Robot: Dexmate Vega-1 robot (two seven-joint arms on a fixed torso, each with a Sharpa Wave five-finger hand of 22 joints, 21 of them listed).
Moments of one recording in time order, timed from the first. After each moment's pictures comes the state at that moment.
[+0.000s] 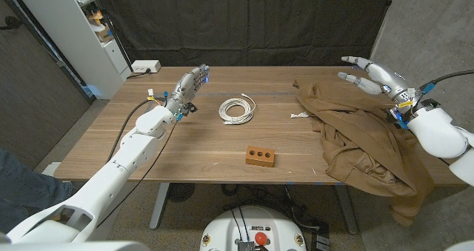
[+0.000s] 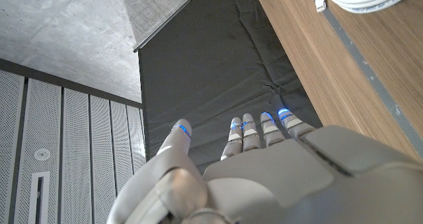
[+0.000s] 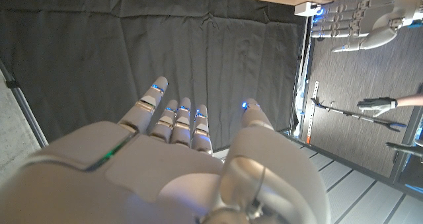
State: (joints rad) left arm 0.86 0.55 0.28 -1.47 -0.53 -0.19 -0.15; left_hand 0.20 0.11 0.46 -0.10 0.18 0.08 0.10 0.19 0.17 0.04 0.07 0.21 0.19 -0.03 0.08 0.19 0.18 -0.06 0.09 0.20 0.17; right arm -1.55 -1.01 0.26 -2.02 -0.21 0.19 -0.26; right_hand 0.47 0.13 0.29 -0.13 0.18 0.22 0.00 0.20 0.19 0.19 0.07 0.21 0.20 0.09 0.01 0.21 0.23 0.33 0.01 0.19 0.17
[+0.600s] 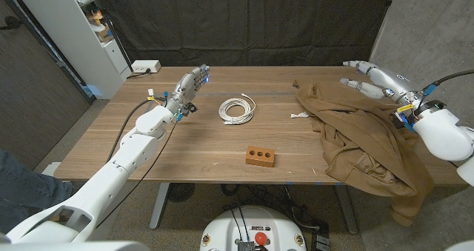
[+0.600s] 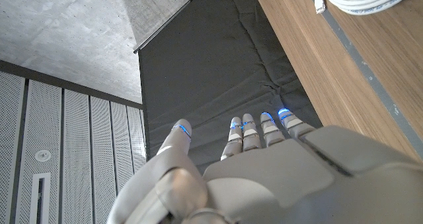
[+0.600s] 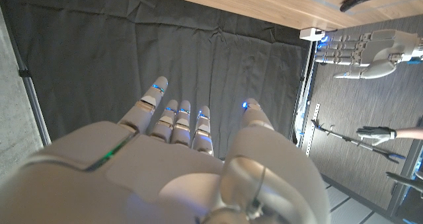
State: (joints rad) left arm 0.86 0.56 0.28 -1.48 -0.53 -0.18 -0.15; left_hand 0.20 0.11 0.46 -0.10 0.18 0.08 0.10 0.19 0.17 0.04 0.07 0.21 0.19 -0.03 0.08 0.19 0.18 -0.06 0.09 0.20 0.17; right arm -1.61 -0.99 0.33 -2.07 -0.30 0.11 -0.18; right_hand 0.48 0.13 0.29 -0.13 0.19 0.20 -0.06 0.19 0.19 0.17 0.01 0.20 0.20 0.09 0.03 0.21 0.22 0.32 0.06 0.19 0.17
